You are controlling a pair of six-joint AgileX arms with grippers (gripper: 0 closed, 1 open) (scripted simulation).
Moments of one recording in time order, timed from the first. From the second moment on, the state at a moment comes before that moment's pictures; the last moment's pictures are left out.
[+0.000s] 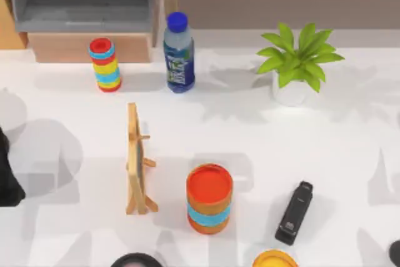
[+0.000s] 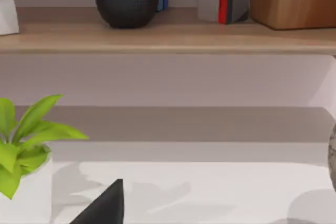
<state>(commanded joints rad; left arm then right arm) 0.00 0.00 0.00 0.00 0.00 0.00 0.00 0.00 0.00 0.00 0.00 0.00</state>
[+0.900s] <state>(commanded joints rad) 0.00 0.00 0.00 0.00 0.00 0.00 0.33 0.86 0.59 -0.48 0.00 0.58</state>
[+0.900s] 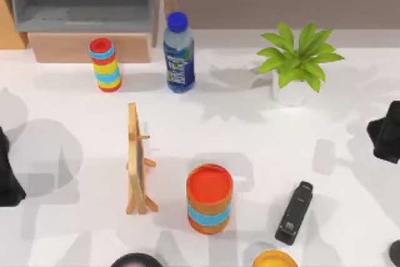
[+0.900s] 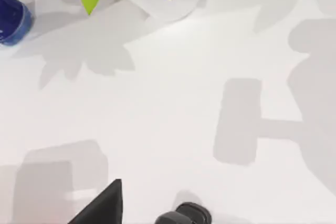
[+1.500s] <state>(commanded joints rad) 0.00 0.00 0.00 0.00 0.00 0.00 0.63 1.69 1.11 -0.91 0.00 1.08</state>
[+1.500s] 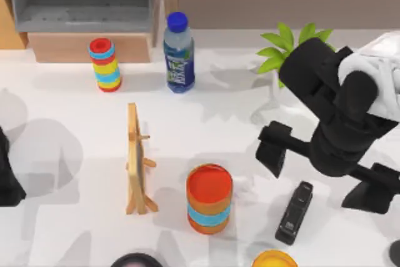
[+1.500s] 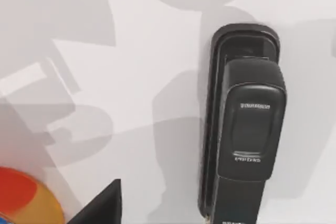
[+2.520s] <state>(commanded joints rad) 0.00 0.00 0.00 0.00 0.00 0.00 0.66 1.86 1.07 -0.77 0.00 1.14</state>
